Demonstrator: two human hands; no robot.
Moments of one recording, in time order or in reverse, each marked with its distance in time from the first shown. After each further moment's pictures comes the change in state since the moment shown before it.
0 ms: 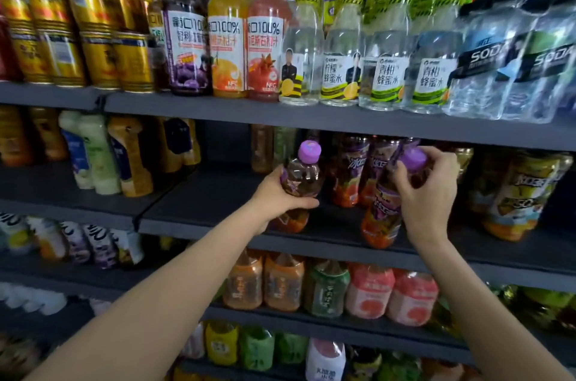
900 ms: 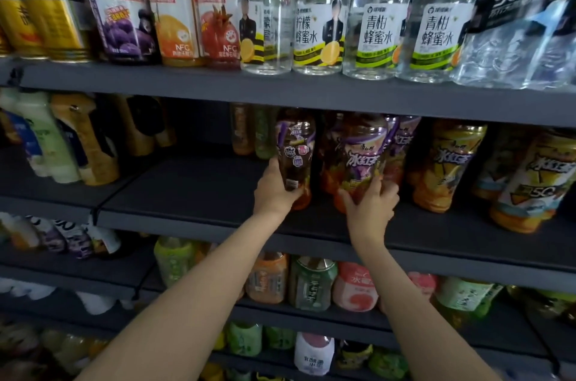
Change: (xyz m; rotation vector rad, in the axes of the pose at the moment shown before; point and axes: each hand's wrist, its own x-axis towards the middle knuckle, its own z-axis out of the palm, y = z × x) left_hand 0.066 -0.047 0.069 0.323 0.270 -0.010; right_hand -0.047 0.071 0.085 -0.207 -0.356 0.399
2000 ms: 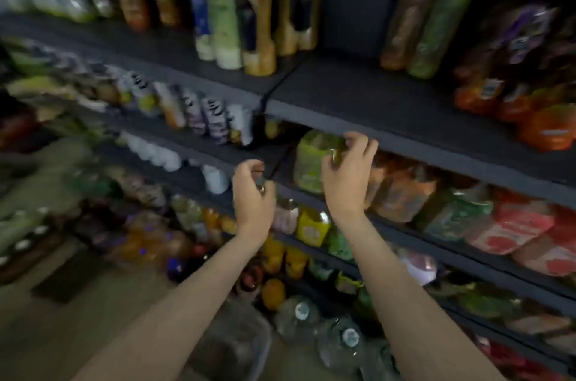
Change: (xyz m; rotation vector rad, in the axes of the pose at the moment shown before) left_hand -0.156 -0.243 -0.176 -0.069 0.483 -0.216; right_hand -0.230 -0.162 0.134 0.301 -0.240 -0.243
